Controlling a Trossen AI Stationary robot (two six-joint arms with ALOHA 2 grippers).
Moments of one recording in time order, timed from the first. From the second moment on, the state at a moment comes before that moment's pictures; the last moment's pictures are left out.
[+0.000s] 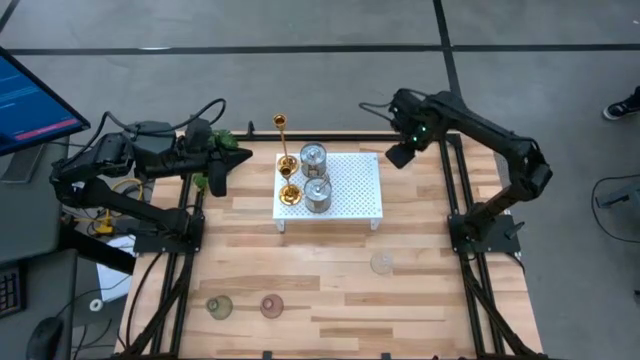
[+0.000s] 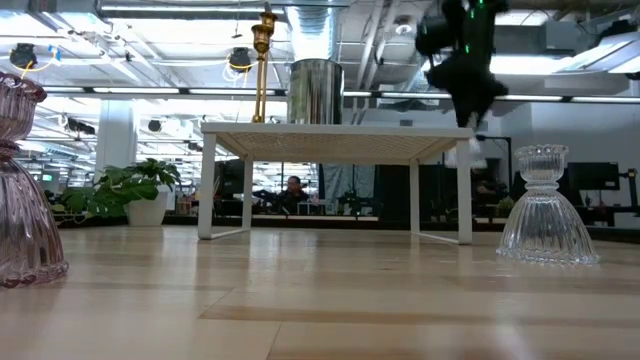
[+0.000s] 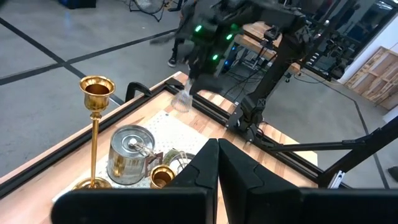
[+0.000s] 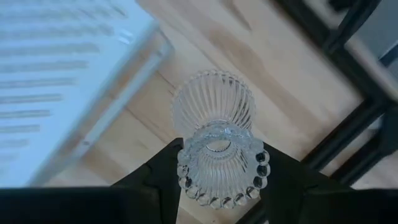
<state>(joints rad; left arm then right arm) -0.08 0.82 1.52 -0.83 -0.40 -0.45 -0.69 1.53 1.49 -1.37 0.06 0.13</state>
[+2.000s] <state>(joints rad) -0.08 0.82 1.52 -0.83 -0.40 -0.44 -0.36 2.08 2.24 -1.45 0.10 0.11</state>
